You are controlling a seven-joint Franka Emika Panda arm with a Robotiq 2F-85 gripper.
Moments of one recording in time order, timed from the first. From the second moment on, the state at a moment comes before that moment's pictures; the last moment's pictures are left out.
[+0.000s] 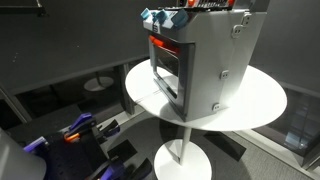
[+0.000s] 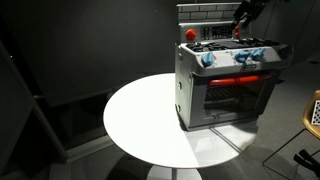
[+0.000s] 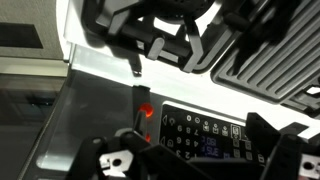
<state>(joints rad) 0.00 -0.01 -0.11 -1.97 0.17 2.39 -0.28</state>
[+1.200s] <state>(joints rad) -0.01 0.03 -0.10 -1.93 0.19 2.42 -0.28</state>
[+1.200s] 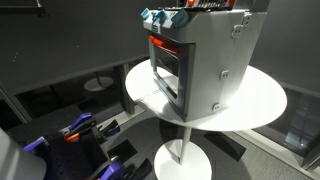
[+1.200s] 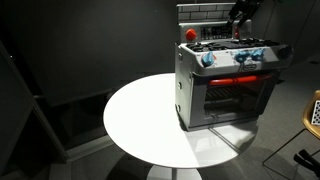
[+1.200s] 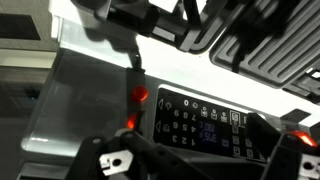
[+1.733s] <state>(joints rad) -0.02 0.03 -0.09 -1.93 0.19 2.42 -0.28</state>
